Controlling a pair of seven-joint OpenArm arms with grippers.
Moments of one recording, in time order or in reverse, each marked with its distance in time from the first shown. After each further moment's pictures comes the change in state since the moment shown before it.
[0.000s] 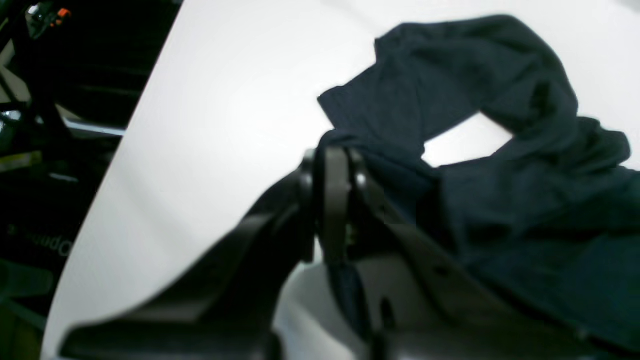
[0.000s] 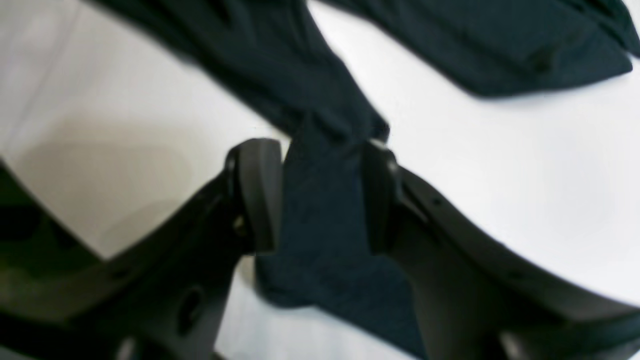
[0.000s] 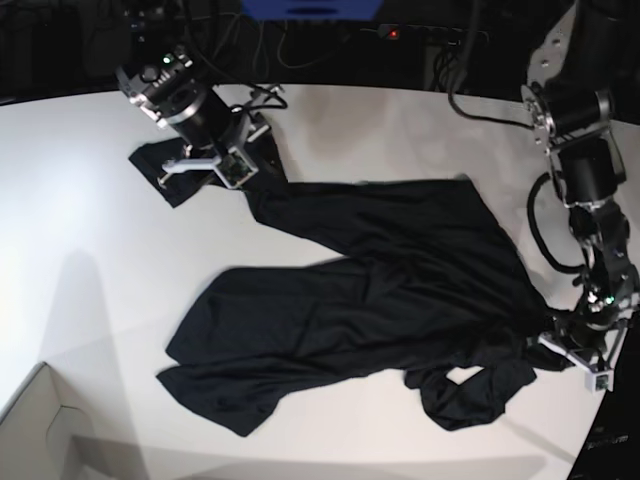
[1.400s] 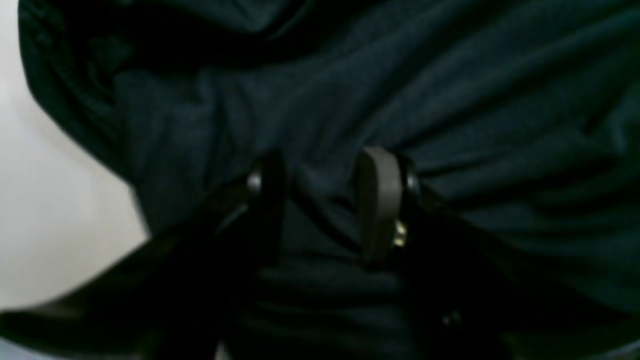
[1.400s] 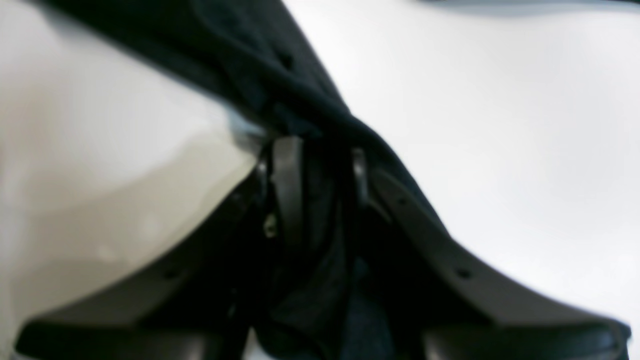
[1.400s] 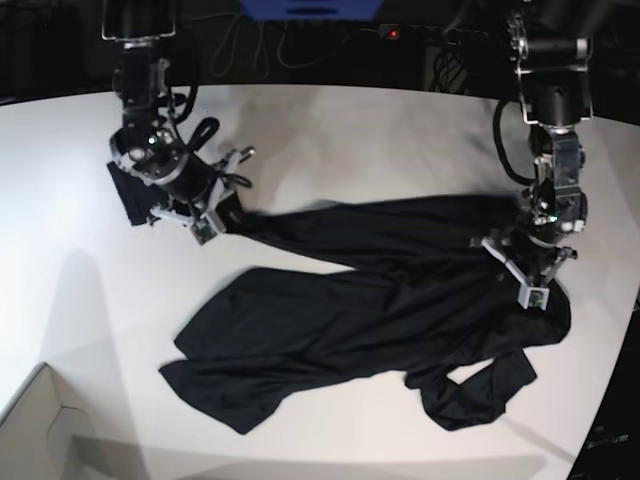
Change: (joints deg) left arm 19.4 1.8 10.2 5.5 -1.9 -0.2 -3.8; right arm 19.8 3.5 7.6 -31.3 3.4 1.0 5.2
